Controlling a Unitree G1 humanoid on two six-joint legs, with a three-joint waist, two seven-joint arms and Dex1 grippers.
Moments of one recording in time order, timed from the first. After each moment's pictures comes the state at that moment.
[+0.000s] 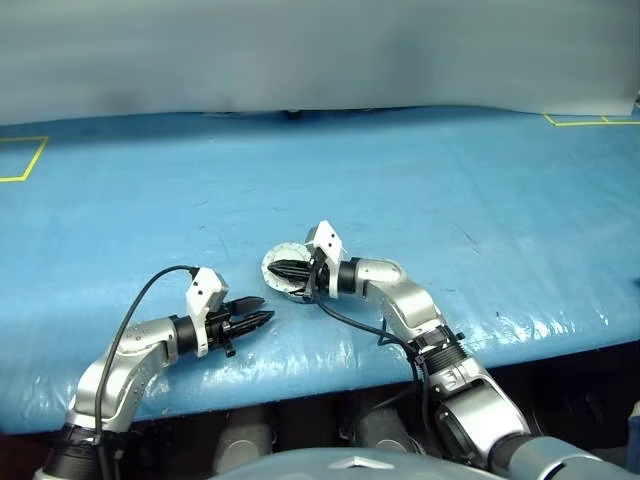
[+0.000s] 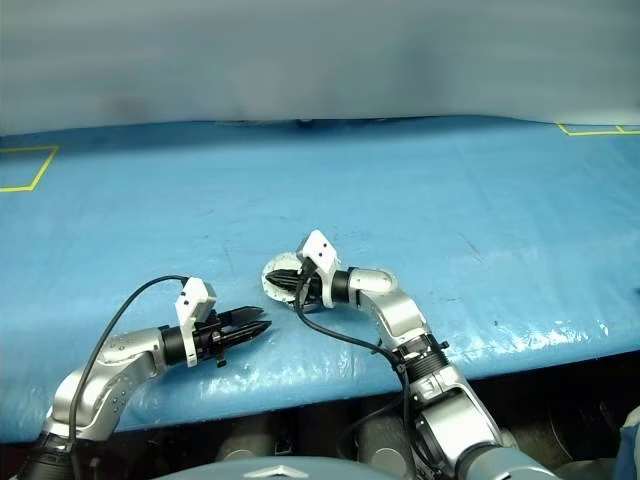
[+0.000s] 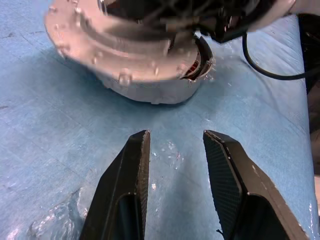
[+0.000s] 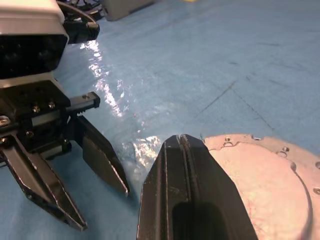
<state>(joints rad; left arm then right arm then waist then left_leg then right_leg) 0.08 0.55 -0.03 -0.25 -0.44 0.49 -0.88 -0.48 -0.12 0.32 0.29 0.23 0.26 0.89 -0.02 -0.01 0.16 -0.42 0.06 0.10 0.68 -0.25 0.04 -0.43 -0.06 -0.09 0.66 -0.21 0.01</state>
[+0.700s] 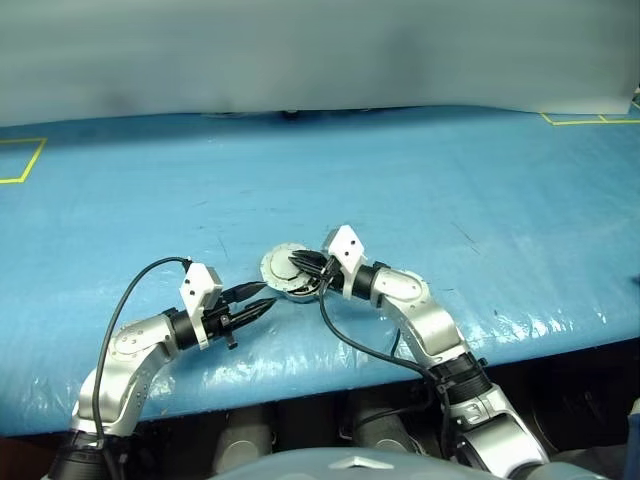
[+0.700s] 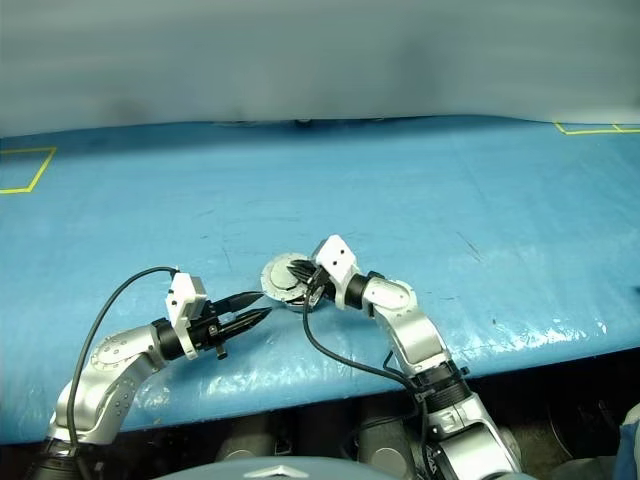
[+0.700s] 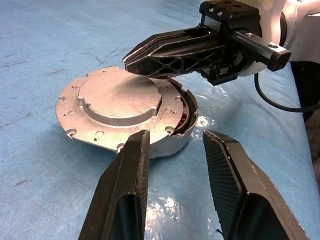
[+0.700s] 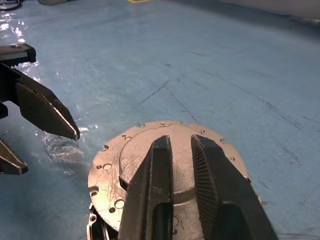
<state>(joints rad) 0.11 0.51 -0.01 -0.24 -0.45 0.27 -0.90 -0.32 -0.19 0.33 0.02 0.10 0.25 0.68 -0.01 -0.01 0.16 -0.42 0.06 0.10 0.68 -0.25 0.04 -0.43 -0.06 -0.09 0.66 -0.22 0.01</state>
